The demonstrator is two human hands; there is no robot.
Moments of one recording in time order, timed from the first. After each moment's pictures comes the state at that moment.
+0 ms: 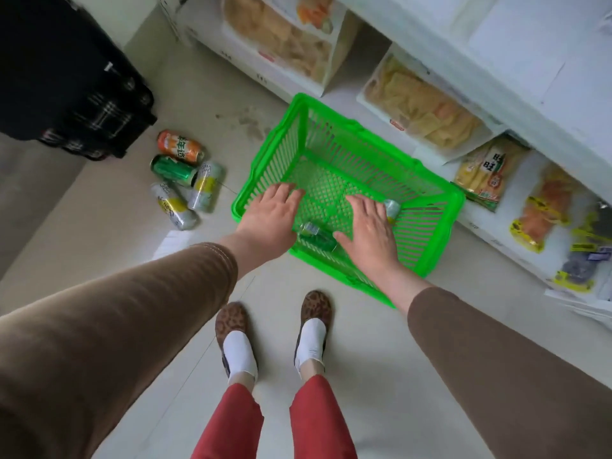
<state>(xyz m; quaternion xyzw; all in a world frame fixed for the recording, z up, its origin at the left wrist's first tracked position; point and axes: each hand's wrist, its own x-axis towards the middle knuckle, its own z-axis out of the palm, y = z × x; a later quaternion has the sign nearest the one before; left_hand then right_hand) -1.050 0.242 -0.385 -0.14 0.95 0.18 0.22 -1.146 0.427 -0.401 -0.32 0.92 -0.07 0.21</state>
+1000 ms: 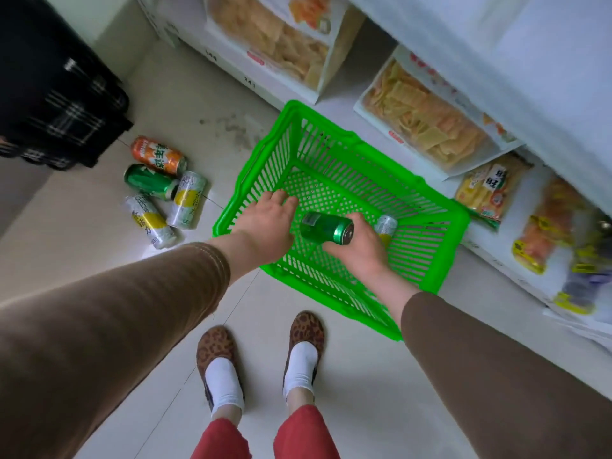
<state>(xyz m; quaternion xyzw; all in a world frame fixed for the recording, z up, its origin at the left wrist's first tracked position) -1.093 0.227 -0.432 -0.14 0.93 0.19 0.28 -1.178 0.412 -0.472 -0.11 0.92 -0.18 0.33</state>
